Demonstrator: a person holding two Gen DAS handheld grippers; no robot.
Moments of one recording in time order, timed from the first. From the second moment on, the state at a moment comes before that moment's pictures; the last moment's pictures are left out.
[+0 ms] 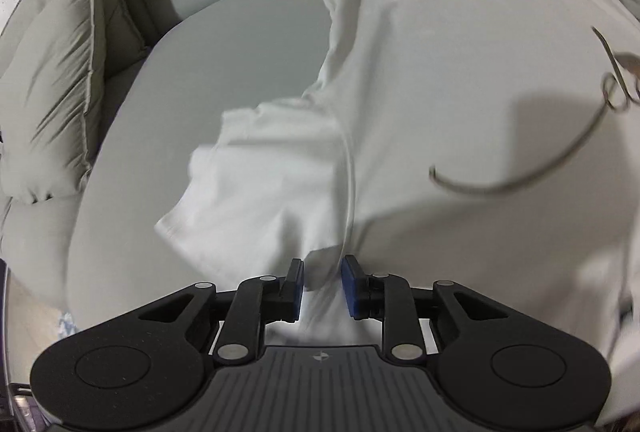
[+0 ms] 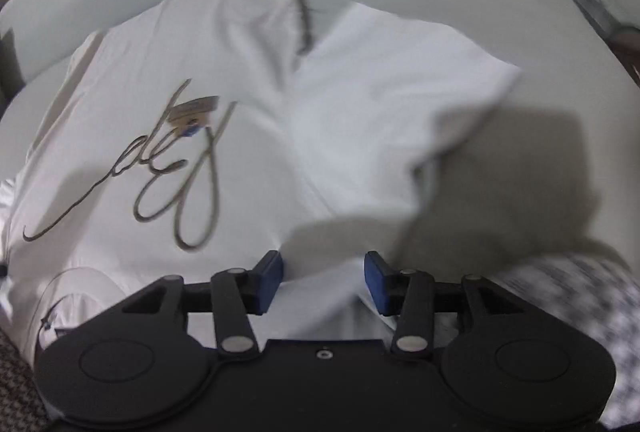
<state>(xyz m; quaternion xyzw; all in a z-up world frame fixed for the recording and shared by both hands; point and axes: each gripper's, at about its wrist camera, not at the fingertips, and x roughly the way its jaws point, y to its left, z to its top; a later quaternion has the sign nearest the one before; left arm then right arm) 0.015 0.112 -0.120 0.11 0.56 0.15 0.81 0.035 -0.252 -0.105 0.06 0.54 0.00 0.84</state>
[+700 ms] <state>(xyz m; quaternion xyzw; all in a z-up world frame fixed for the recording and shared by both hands) -0.056 0.083 -0.028 0.05 0.41 -0.02 0.91 -0.006 -0.237 -0.016 0.15 0.48 0.22 0.83</state>
